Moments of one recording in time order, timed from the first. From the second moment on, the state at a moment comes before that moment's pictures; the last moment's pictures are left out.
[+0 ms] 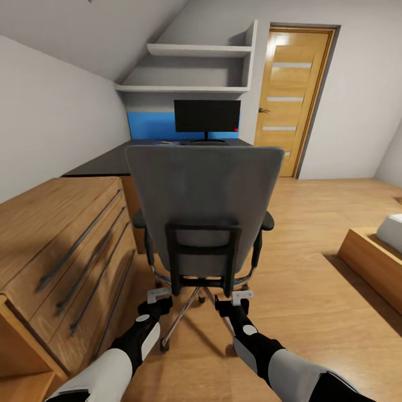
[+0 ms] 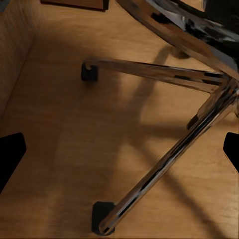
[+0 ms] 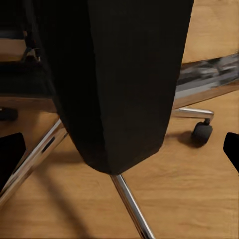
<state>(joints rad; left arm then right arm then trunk) -0.70 -0.17 0.13 -0.33 -0.02 -0.06 0.18 -0.74 0.14 0.74 -0.19 -0.61 -0.37 -0.17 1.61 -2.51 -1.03</state>
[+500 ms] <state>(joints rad) -0.70 -0.17 0.13 -0.33 -0.02 -0.06 0.19 -0.74 0.14 0.74 -0.19 -0.61 -0.37 -0.17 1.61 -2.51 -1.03</state>
